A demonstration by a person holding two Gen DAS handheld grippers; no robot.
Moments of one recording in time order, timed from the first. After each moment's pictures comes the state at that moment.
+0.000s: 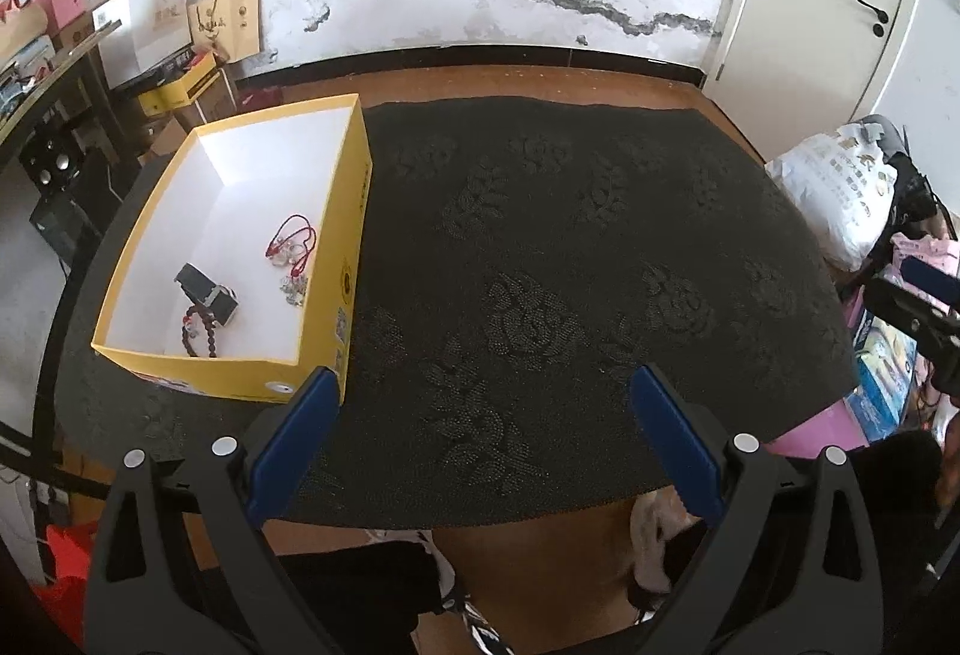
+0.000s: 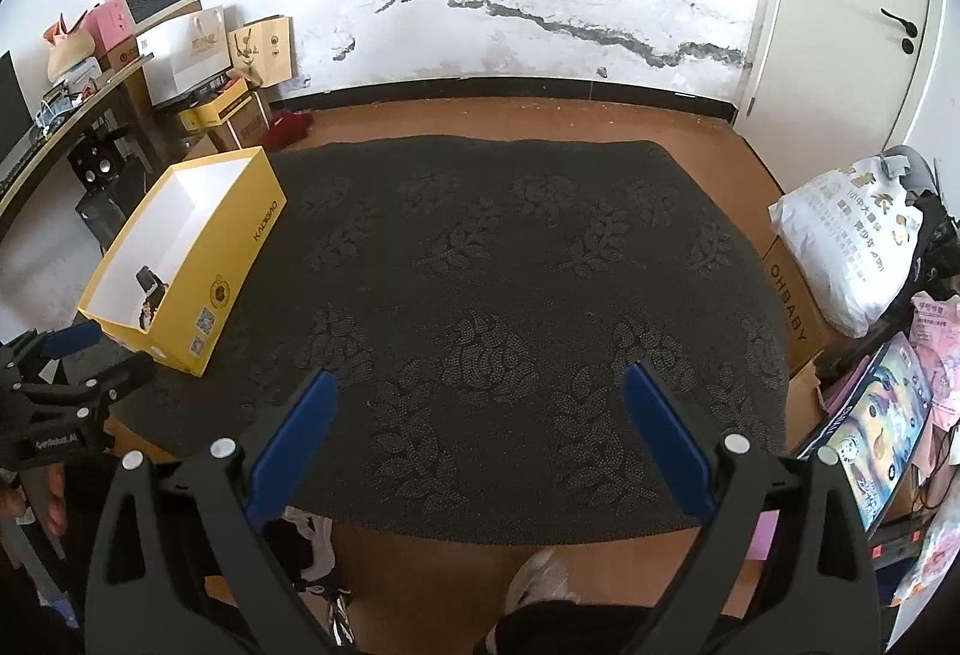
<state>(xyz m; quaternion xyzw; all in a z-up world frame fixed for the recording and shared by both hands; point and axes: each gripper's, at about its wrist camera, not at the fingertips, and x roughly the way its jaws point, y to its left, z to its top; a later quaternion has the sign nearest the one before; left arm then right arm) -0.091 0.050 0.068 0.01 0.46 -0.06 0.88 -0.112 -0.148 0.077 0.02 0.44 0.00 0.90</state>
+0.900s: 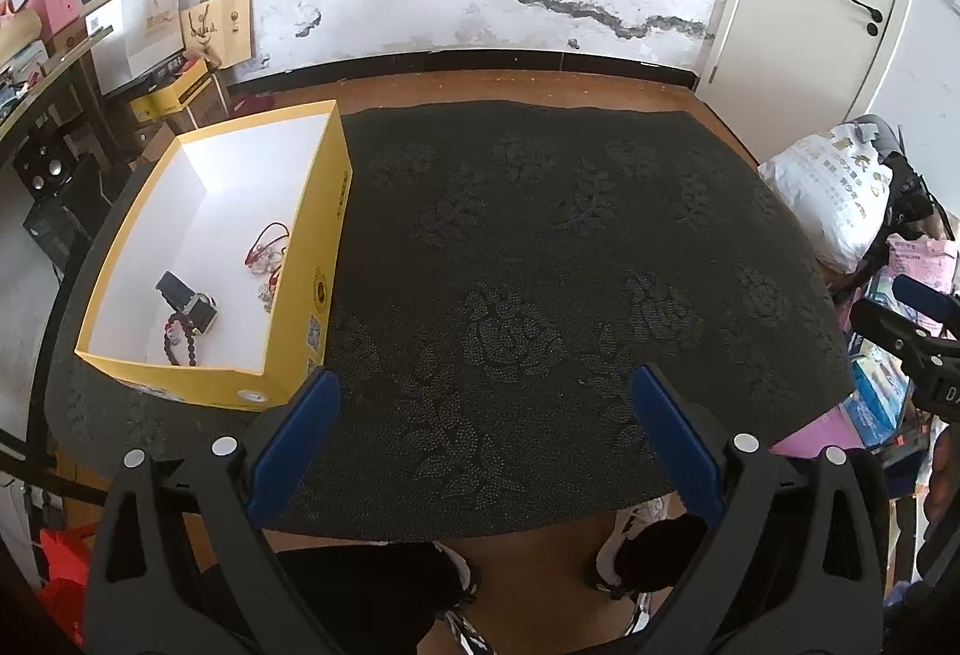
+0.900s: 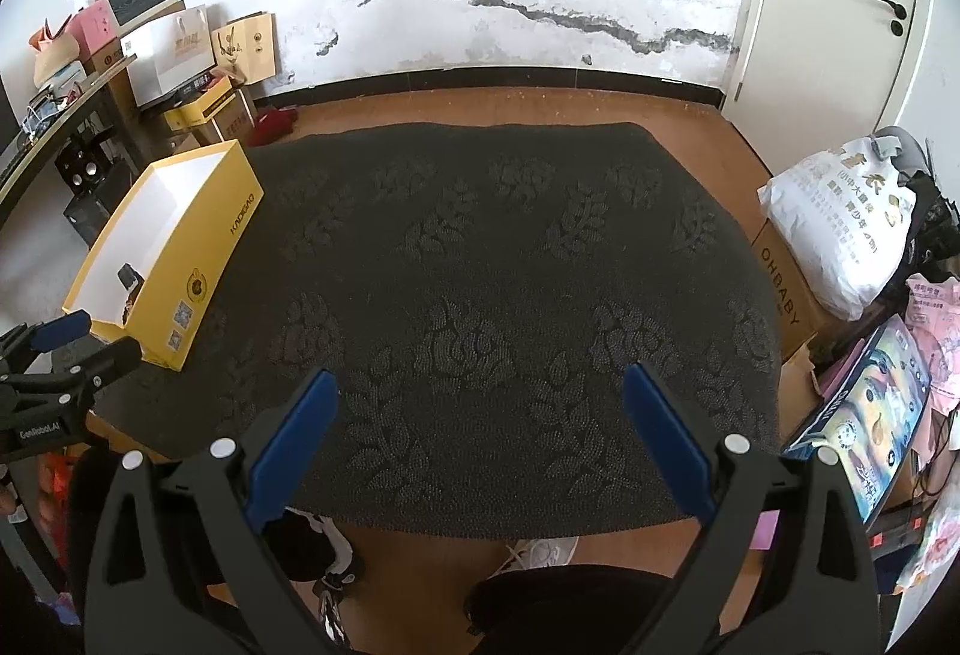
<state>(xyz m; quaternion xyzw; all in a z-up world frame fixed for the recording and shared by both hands) -0.087 0.030 0.062 0.01 0.46 -0.07 0.89 -0.113 -0.166 0.063 0.03 0.45 -0.01 0.89</state>
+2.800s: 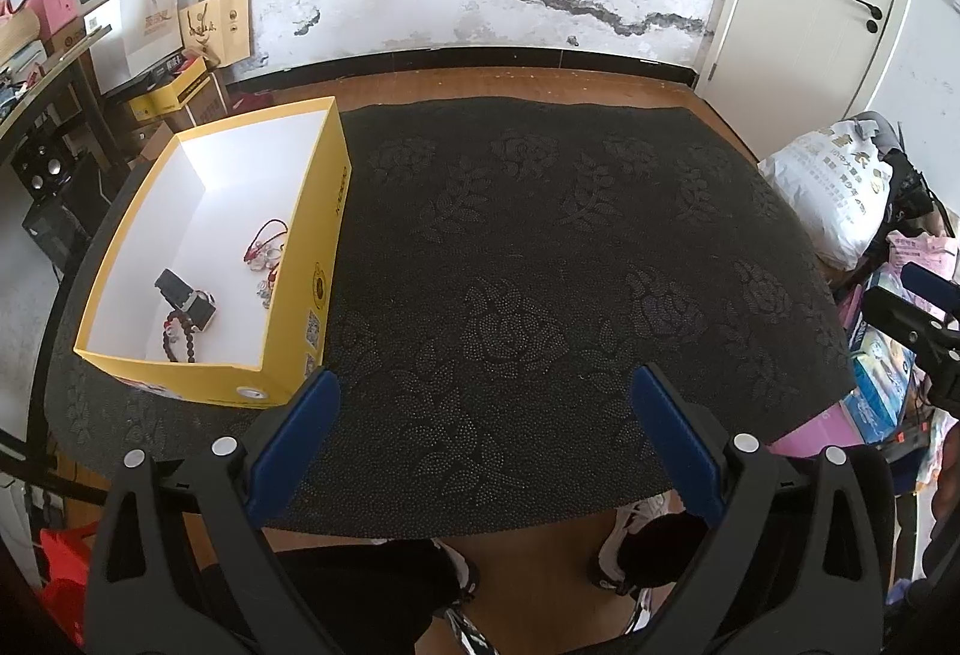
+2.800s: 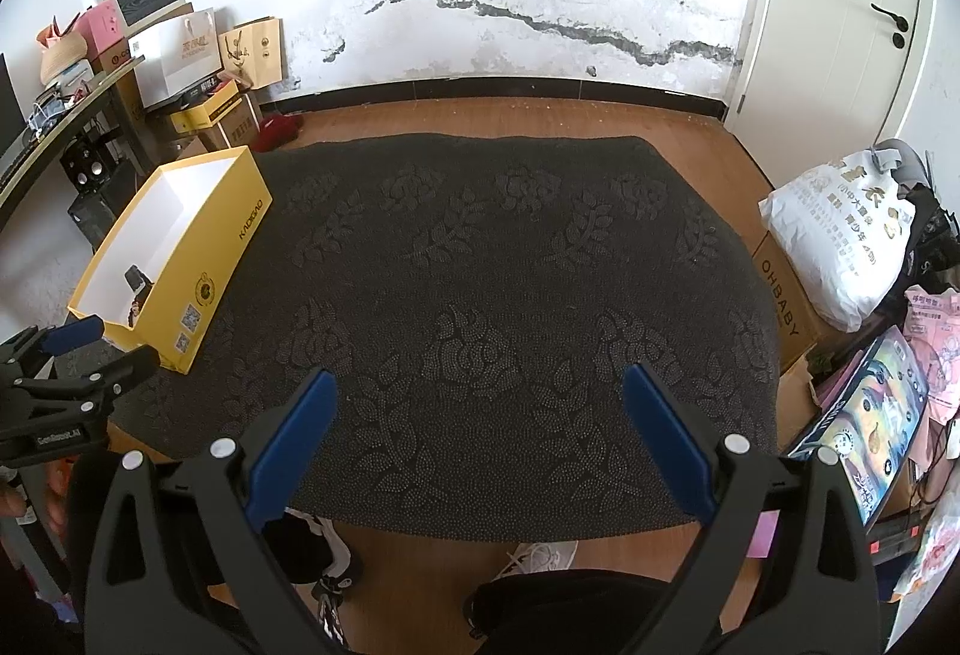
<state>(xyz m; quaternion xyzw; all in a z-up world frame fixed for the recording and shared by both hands) -0.090 0.031 0.062 0.02 0.46 -0.07 0.89 -0.113 -0.163 0.071 0.02 0.44 -0.01 0.90</state>
